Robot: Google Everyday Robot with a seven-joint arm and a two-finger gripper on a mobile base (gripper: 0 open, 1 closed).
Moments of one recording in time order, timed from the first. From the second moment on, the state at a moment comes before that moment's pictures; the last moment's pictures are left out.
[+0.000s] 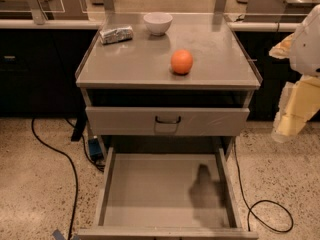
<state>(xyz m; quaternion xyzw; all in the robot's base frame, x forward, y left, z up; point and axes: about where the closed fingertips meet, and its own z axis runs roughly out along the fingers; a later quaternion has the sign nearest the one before) 0.438 -0.217 0.976 -0.60 0.78 -0.03 0.16</state>
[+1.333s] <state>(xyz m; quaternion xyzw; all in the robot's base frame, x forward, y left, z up) 0.574 -0.197 0.983 -0.65 0.74 -0.06 0.19</state>
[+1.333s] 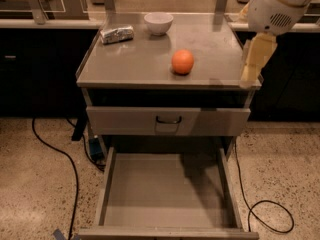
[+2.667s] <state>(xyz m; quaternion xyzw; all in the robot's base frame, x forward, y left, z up) 0.662 -0.135 0.949 -0.69 0.69 0.01 0.21</state>
